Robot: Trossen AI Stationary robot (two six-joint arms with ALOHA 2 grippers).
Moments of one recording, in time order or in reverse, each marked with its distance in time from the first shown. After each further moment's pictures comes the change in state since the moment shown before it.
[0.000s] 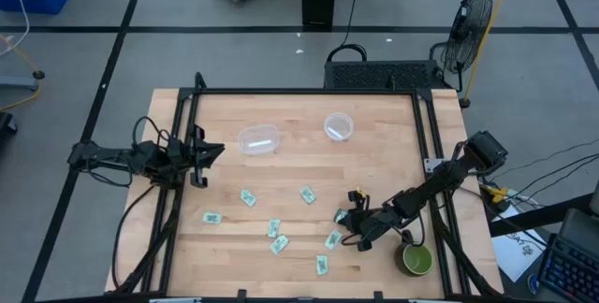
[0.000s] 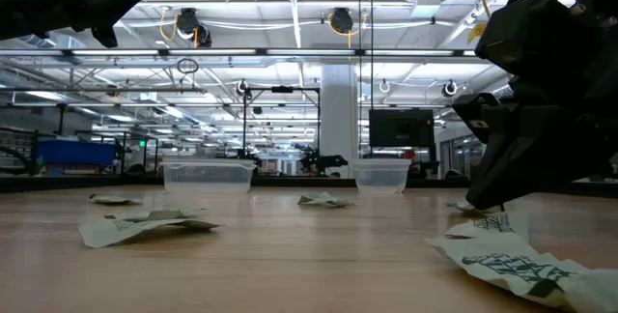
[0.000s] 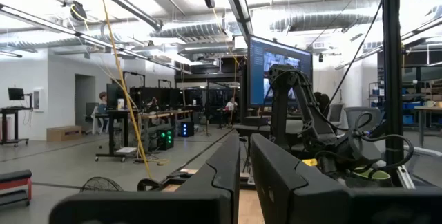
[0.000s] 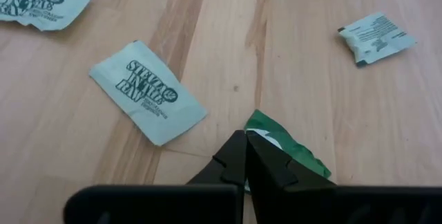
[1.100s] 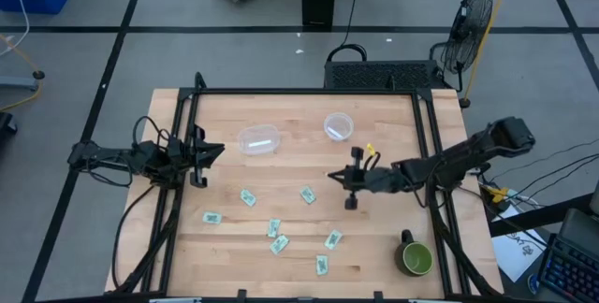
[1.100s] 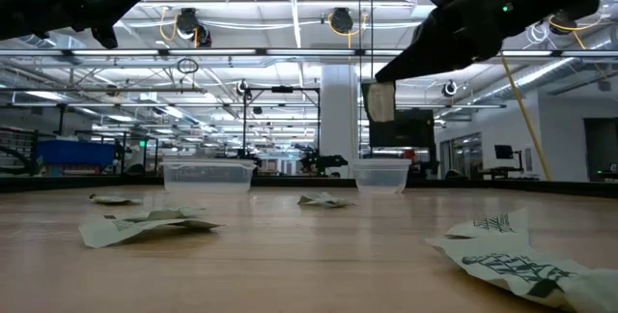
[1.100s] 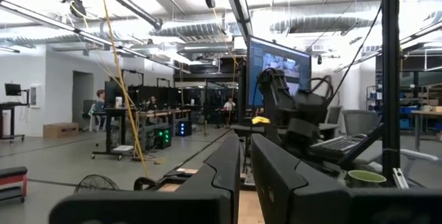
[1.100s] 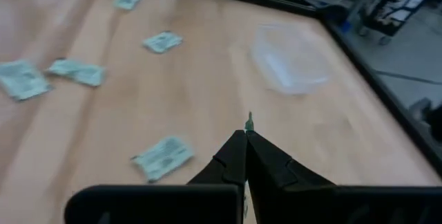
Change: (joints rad) left arm 0.000 0.000 0.000 0.001 0.001 -0.023; right arm -0.322 -0.348 0.001 0.003 0.078 -0.252
